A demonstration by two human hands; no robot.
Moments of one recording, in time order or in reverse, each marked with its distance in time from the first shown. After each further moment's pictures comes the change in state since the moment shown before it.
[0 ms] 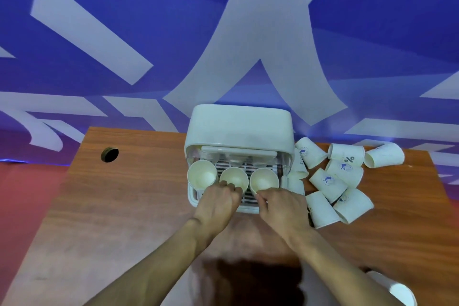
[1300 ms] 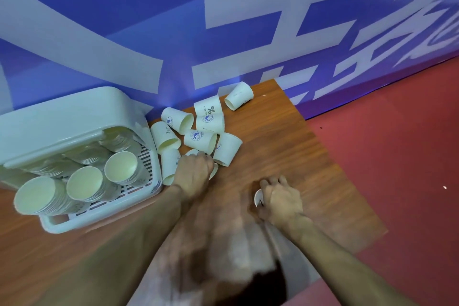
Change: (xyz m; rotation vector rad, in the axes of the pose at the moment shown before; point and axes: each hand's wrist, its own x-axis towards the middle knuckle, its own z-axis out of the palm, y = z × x) left_hand 0.109 0.219 0.026 0.292 0.062 0.260; right_hand -0.194 0.206 0.010 -0.050 -0.267 0.576
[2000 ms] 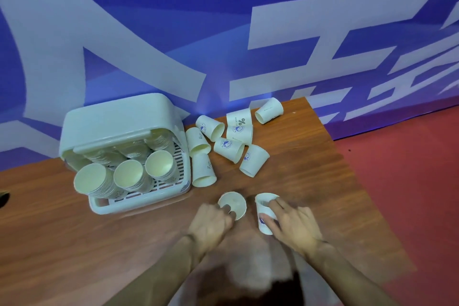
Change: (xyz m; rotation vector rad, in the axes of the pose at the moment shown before) left_hand -0.096 0.024 0.009 -0.203 -0.075 0.190; right_hand -0.019 0.001 0.013 -0.040 0.380 -0.424
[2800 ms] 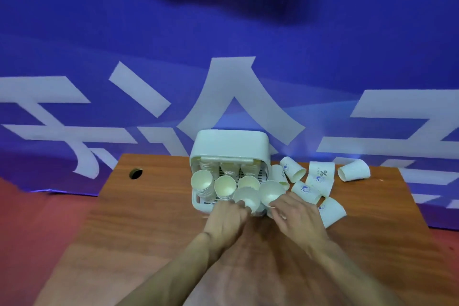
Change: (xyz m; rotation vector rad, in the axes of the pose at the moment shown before) left_hand -0.129 -0.080 -0.098 -0.035 0.063 -0.458; right_hand 0.117 -0.129 -0.099 0.286 0.339 -0.419
